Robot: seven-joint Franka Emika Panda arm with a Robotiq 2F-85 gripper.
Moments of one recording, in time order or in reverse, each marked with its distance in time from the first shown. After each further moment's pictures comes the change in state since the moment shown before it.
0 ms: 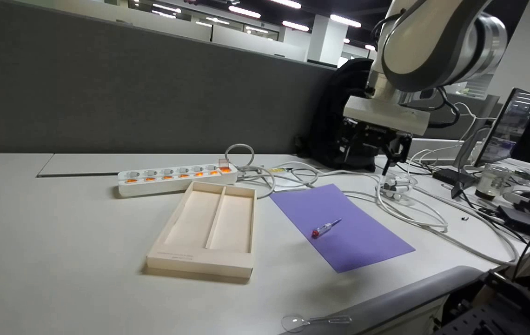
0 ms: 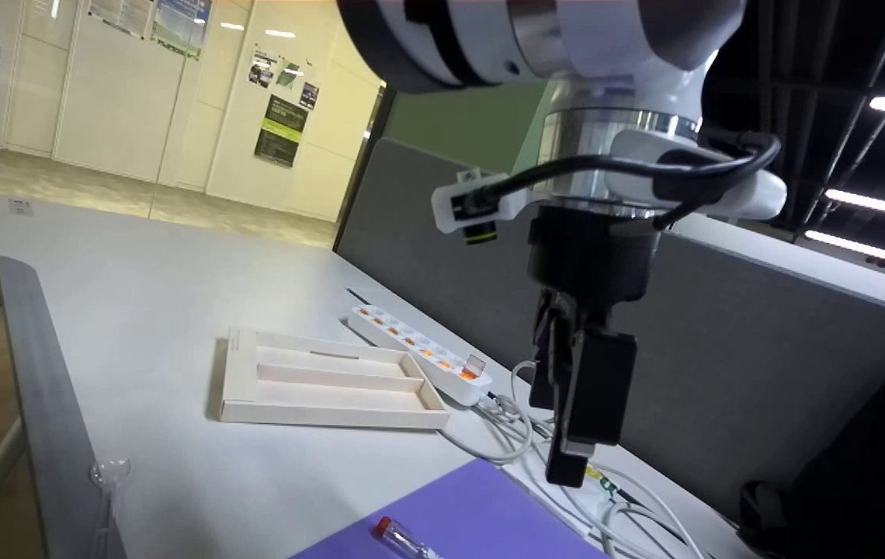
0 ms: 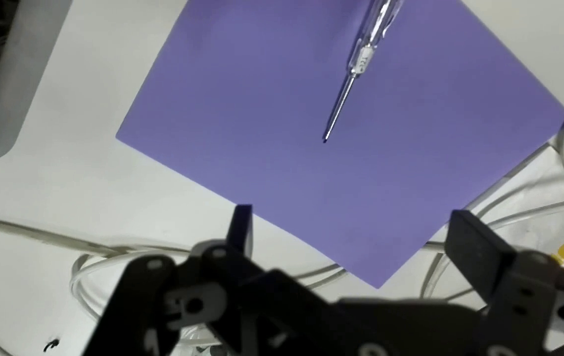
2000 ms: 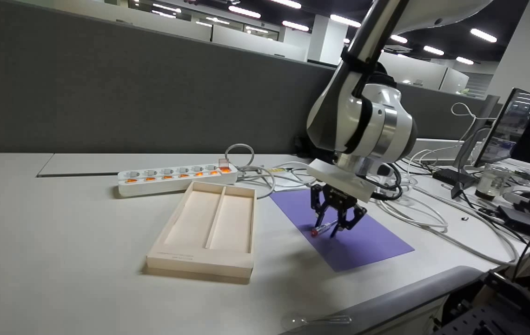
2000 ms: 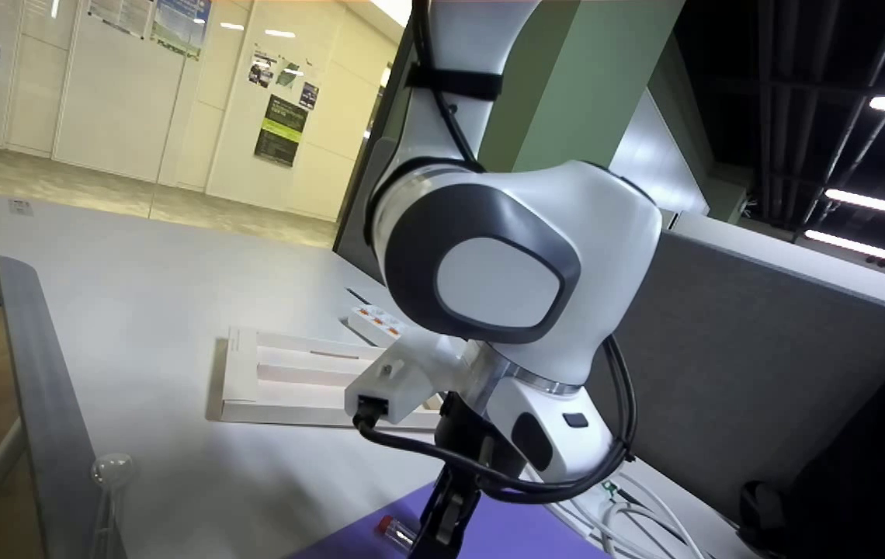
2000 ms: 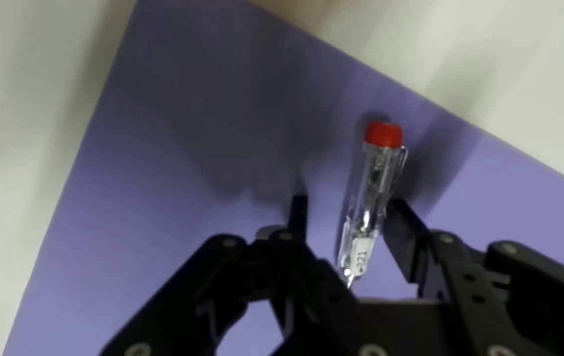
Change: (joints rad) arm 0.147 0.509 0.011 0.176 0.843 0.162 -0.489
